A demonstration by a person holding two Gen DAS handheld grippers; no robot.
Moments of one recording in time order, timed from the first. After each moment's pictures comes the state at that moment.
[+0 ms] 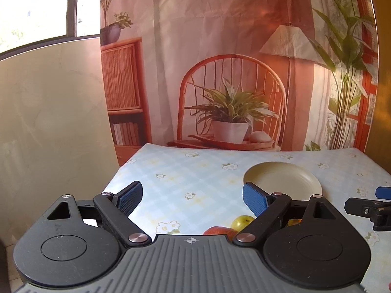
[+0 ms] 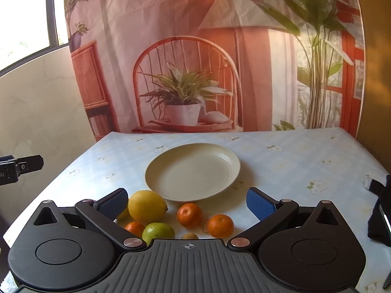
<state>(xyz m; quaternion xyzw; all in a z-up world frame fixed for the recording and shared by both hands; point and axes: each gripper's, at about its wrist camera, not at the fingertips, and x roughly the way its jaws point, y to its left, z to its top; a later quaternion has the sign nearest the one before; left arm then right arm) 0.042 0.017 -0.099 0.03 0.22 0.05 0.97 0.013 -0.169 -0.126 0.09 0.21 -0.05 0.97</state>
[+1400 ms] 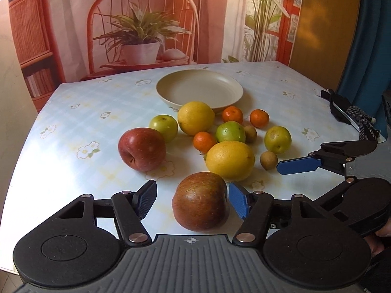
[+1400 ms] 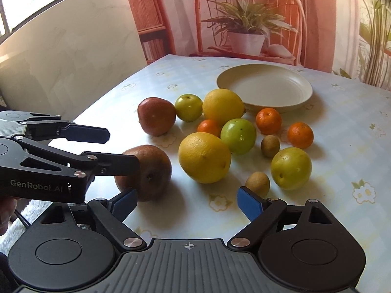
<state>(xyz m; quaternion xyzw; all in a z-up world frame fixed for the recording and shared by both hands) 0.021 -0.003 -0.174 0.07 0.37 -0.16 0.91 -0.004 -0.098 -0.182 0.05 0.36 0.07 0.93</state>
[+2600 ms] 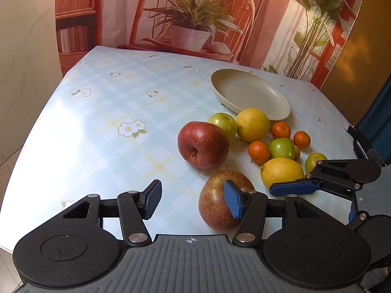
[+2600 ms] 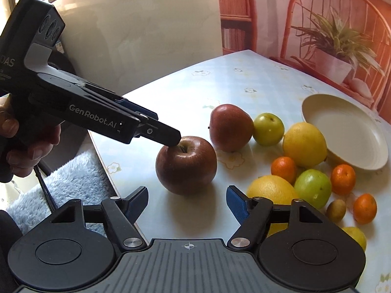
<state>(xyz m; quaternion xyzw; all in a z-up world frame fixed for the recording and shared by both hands) 0.055 0.077 -0.176 -0.05 0.42 -0.11 0.90 0.052 -0.045 -0.173 -0.08 0.37 0.23 0.89</state>
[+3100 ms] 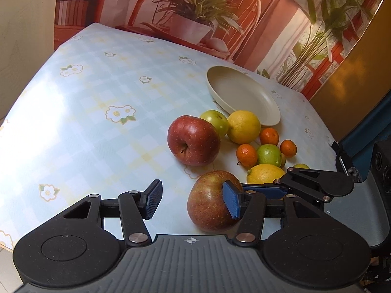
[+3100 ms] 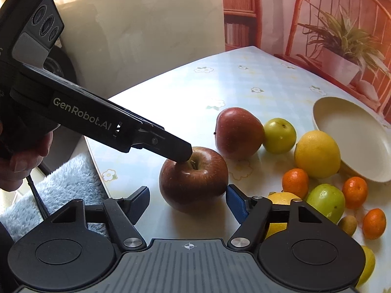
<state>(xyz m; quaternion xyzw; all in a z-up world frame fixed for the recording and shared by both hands) 0.067 0.088 -0.189 -0.13 0.44 -0.14 0.88 0.066 -0.034 -0.184 -0.07 0.38 0.22 0.90</state>
